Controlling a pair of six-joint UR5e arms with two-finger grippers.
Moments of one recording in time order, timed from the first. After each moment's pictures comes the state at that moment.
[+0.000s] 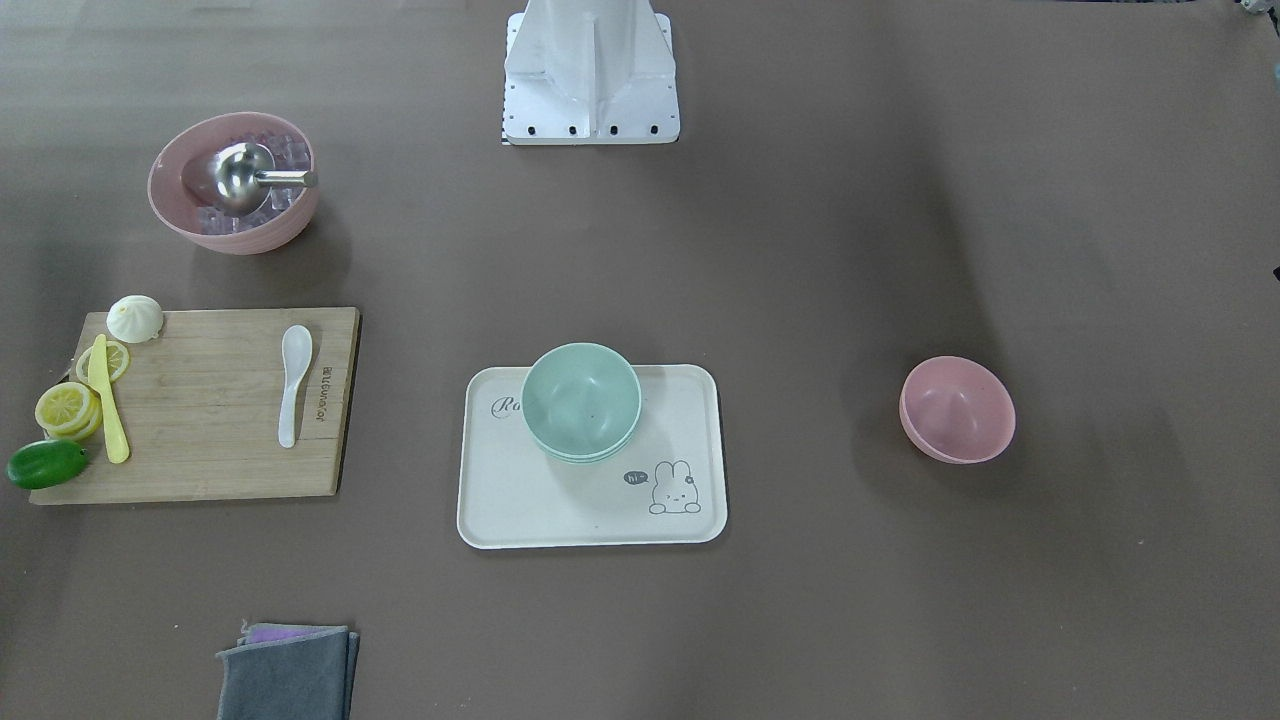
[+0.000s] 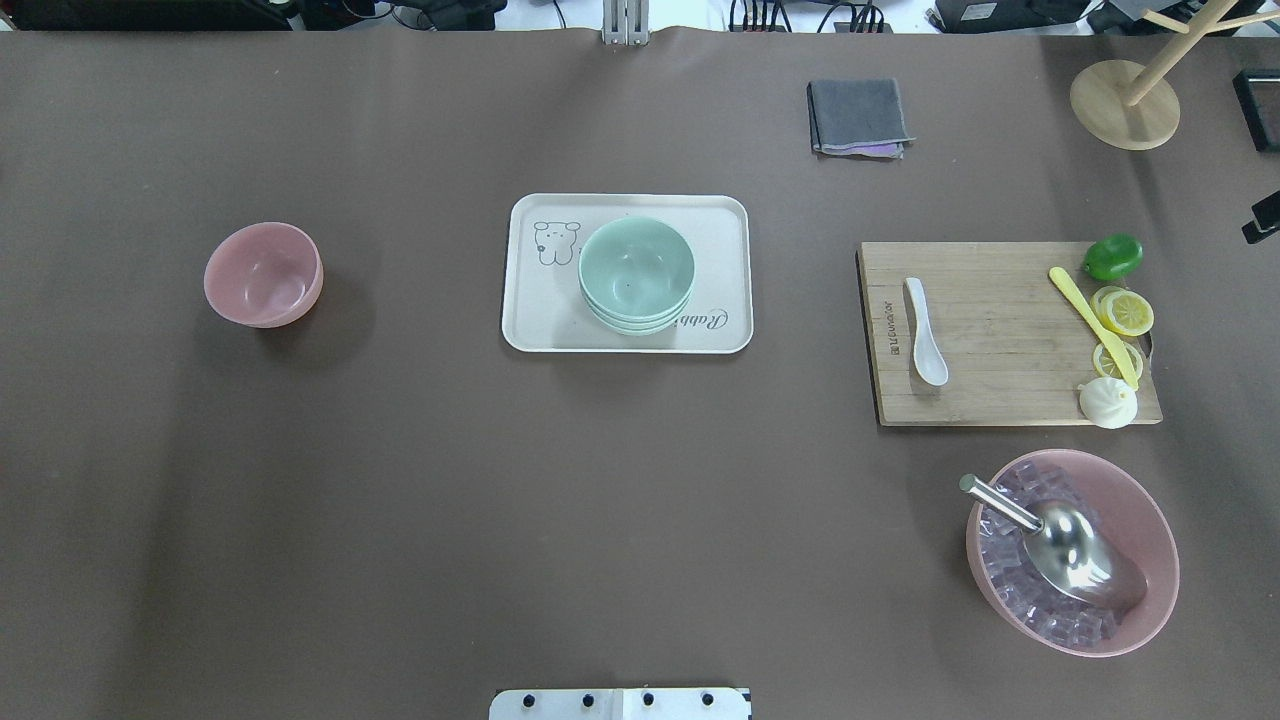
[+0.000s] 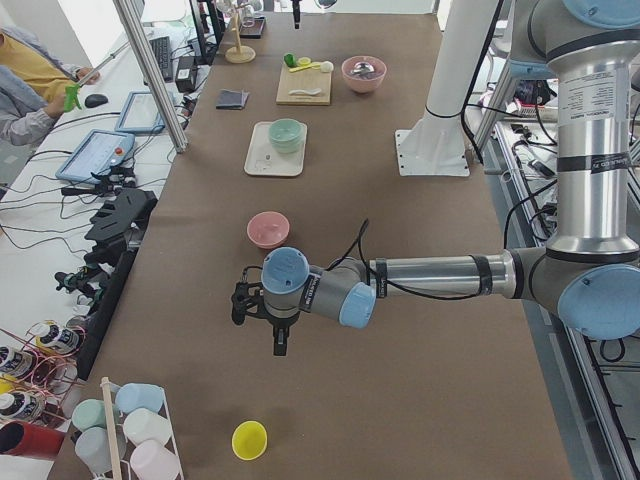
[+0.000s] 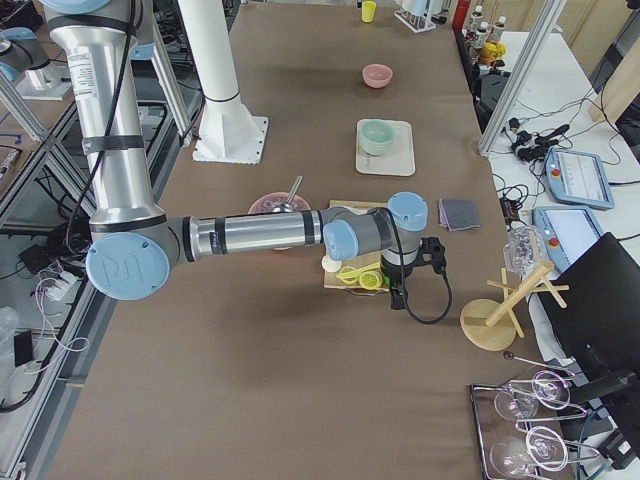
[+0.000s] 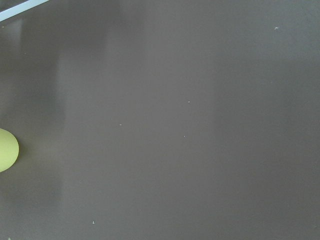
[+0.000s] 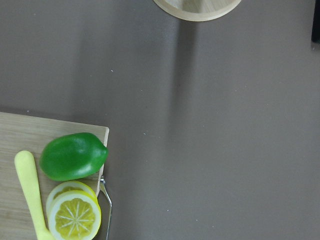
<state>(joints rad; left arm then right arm) -1.49 -1.47 -1.58 -1.95 -2.39 -0.29 1.36 -1.46 1.56 -1.41 2.25 0.19</state>
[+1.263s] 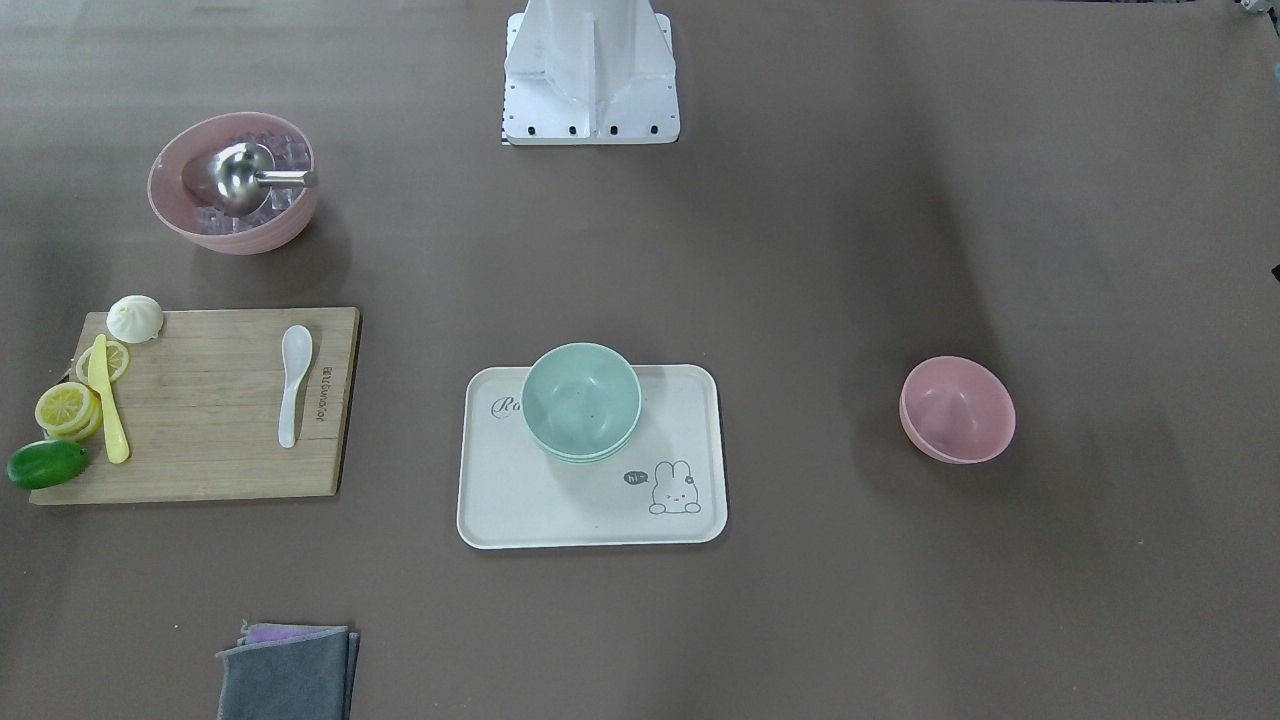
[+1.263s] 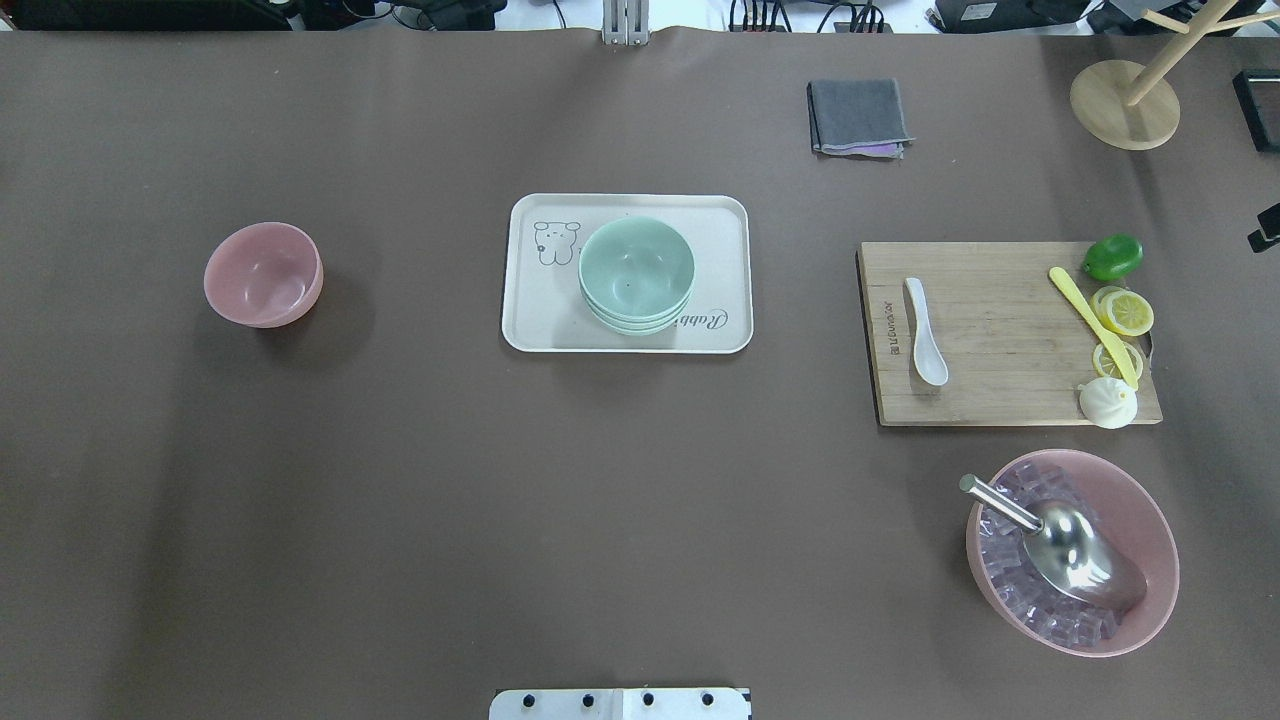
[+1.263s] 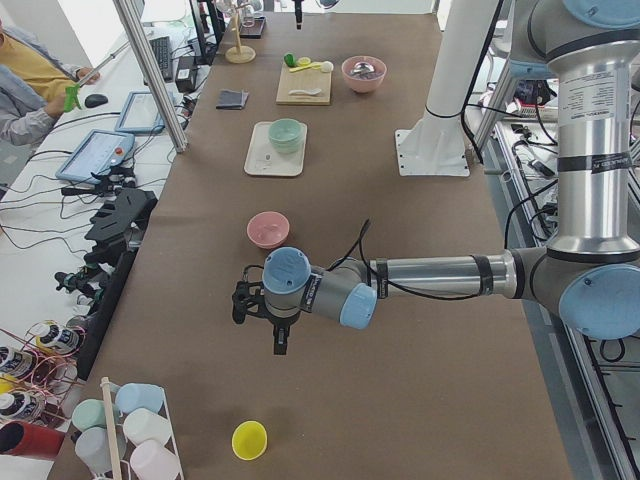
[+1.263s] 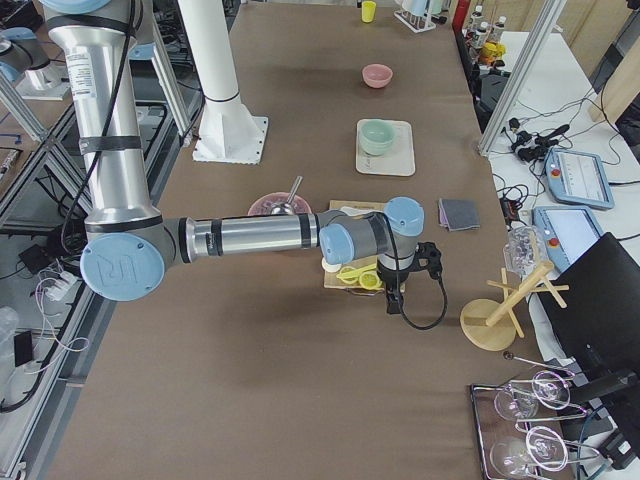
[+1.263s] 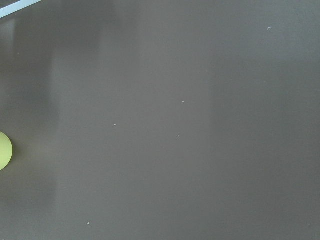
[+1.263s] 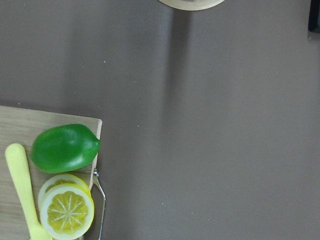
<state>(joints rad) -1.49 -1.46 -1.59 -1.97 -2.40 -0.30 1.36 -1.47 1.56 -1.41 2.25 0.19</state>
